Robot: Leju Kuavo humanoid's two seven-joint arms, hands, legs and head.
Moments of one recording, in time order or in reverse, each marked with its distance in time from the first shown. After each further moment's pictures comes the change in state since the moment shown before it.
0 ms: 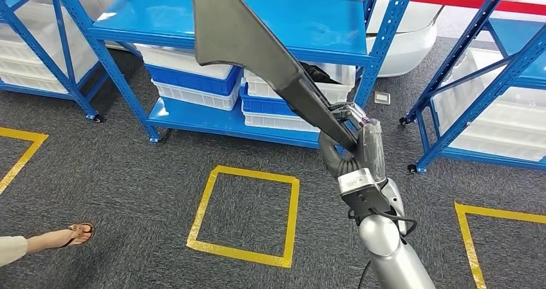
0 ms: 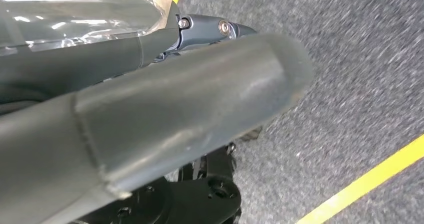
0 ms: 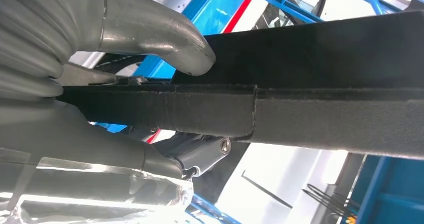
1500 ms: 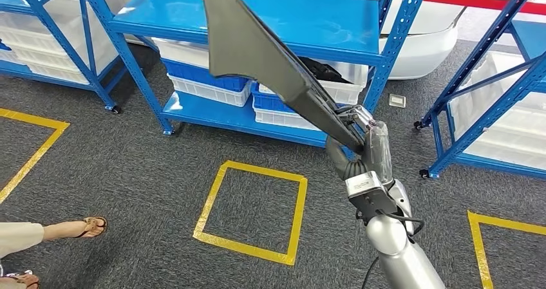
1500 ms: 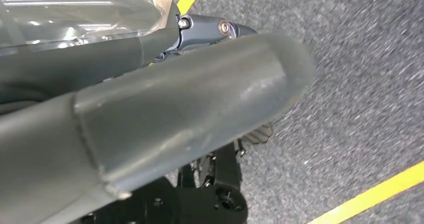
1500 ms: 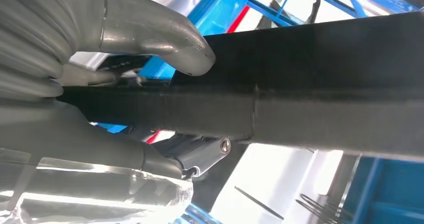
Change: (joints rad) left arm 0.004 0.000 0.032 0.000 -0.015 0.001 0.000; right arm 0.003 -0.066 0.006 0.027 -0.047 -0.035 -0.033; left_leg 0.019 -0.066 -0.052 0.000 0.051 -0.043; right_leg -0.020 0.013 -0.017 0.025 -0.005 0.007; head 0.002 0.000
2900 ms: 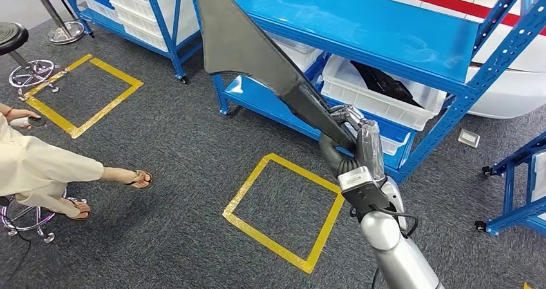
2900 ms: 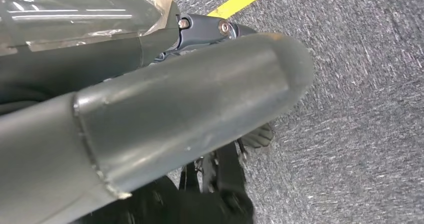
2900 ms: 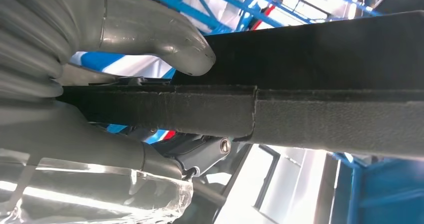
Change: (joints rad) left arm 0.000 -0.016 0.019 0.000 0.000 0.057 0.006; right arm -0.024 -0.001 0.027 0.040 0.001 -0.009 0.002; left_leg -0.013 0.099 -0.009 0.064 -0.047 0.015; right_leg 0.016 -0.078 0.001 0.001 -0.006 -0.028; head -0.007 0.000
